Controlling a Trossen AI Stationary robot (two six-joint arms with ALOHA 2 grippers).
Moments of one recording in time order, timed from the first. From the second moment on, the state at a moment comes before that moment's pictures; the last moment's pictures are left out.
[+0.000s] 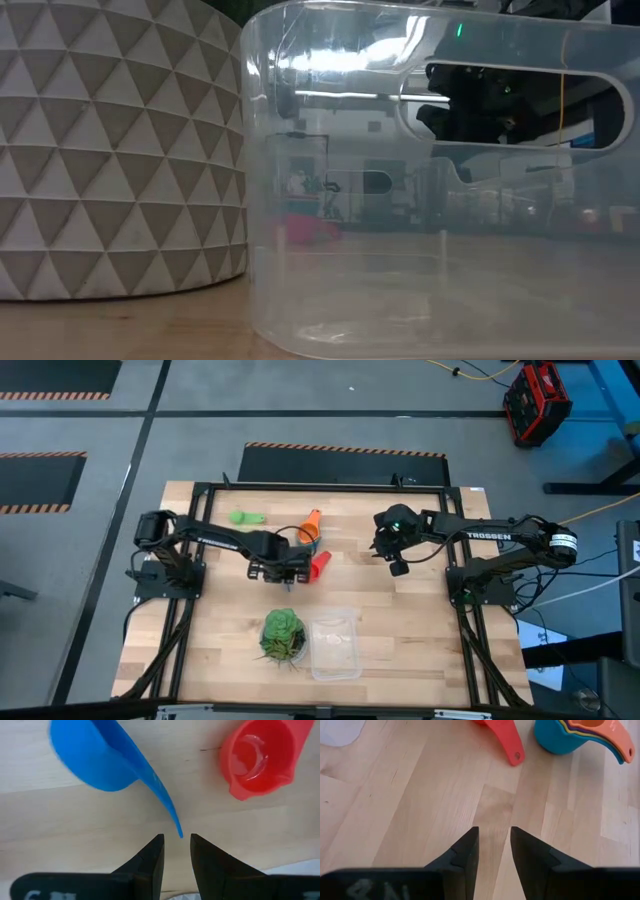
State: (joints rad) left arm 0.01 1.70 1.19 -0.87 0.02 -1.51; right arm -0.35 1.26 0.73 -0.39 -0.21 -0.61
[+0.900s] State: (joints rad) left arm -0.02 1.85 1.19 -0.81 0.01 -1.51; right arm -0.35 1.26 0.73 -0.38 -0.21 -0.61
